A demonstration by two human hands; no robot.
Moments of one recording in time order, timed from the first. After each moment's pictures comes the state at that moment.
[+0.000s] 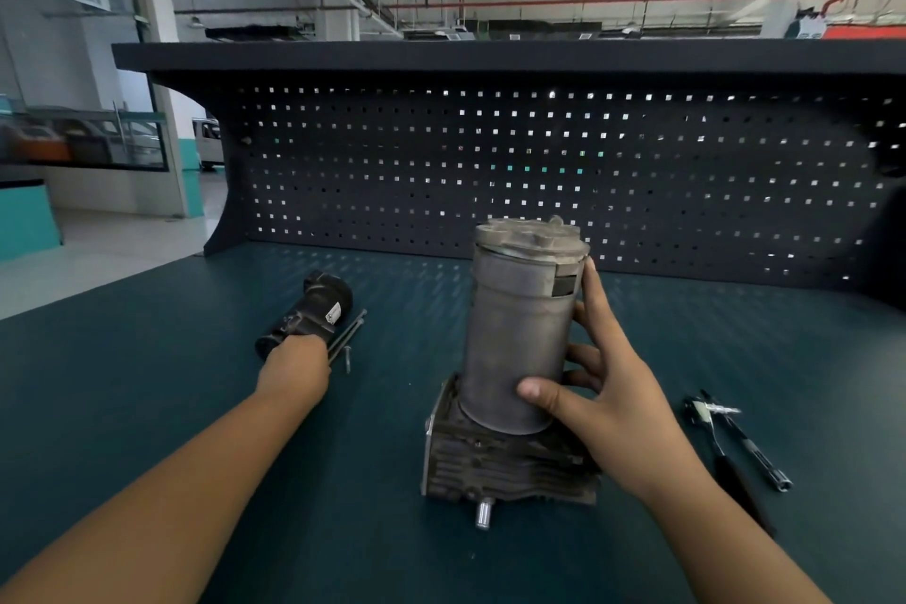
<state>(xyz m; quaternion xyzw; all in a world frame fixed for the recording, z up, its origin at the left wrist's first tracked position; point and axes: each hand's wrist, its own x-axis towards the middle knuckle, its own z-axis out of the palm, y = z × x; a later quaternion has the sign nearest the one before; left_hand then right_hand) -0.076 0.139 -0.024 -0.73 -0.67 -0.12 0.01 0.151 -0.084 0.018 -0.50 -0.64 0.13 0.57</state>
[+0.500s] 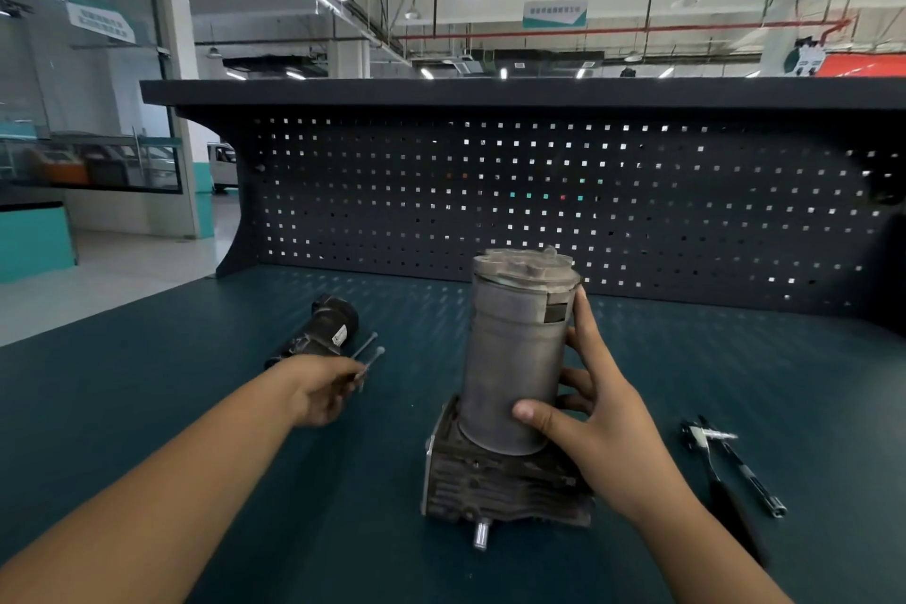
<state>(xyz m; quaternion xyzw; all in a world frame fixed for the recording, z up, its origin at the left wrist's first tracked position) -0.072 0.110 0.015 -0.45 -0.54 -0.31 -0.63 0.150 -0.086 0.019 -0.51 -0.63 0.14 0.57</state>
